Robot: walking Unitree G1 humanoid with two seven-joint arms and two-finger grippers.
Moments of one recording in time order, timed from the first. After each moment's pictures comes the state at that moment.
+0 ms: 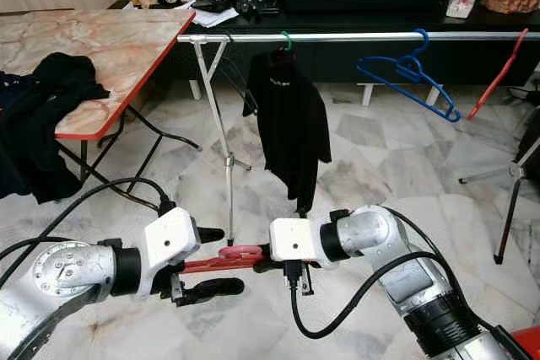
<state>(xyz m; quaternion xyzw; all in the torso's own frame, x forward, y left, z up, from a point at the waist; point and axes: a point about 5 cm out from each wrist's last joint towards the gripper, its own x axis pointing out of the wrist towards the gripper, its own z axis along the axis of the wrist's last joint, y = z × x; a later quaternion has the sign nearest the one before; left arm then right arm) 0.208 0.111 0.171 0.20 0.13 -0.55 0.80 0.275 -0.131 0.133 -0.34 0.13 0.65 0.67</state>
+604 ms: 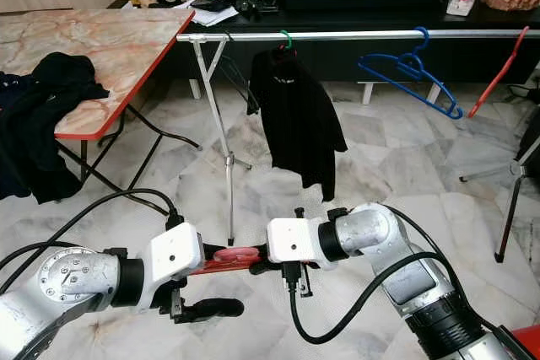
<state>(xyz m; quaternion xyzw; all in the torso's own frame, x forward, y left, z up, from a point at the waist) 0.201 0.107 0.164 0.21 0.15 -0.58 0.77 0.272 -0.126 0.141 -0.34 0.11 0.66 0.66</state>
